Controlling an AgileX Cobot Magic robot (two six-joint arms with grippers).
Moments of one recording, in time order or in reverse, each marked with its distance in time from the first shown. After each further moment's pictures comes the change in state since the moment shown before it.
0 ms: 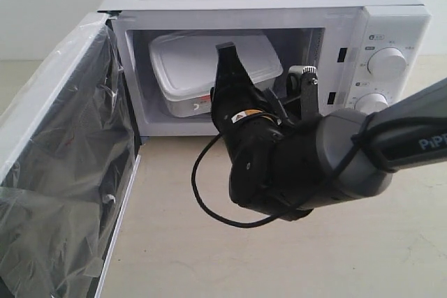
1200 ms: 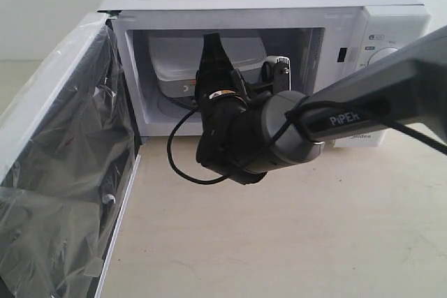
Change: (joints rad) left arm 0.000 0.000 0.000 0.000 0.000 0.000; right arm -0.055 0.176 -0.263 0.054 0.031 -0.033
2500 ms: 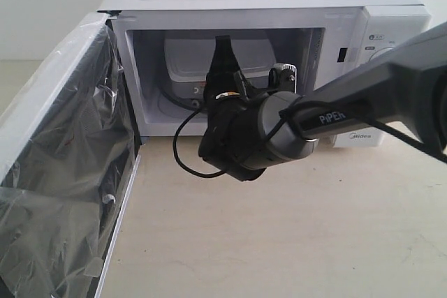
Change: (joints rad) left arm 0.000 0.000 0.000 0.000 0.000 0.000; right arm -0.030 0.049 -0.039 0.055 -0.003 0.013
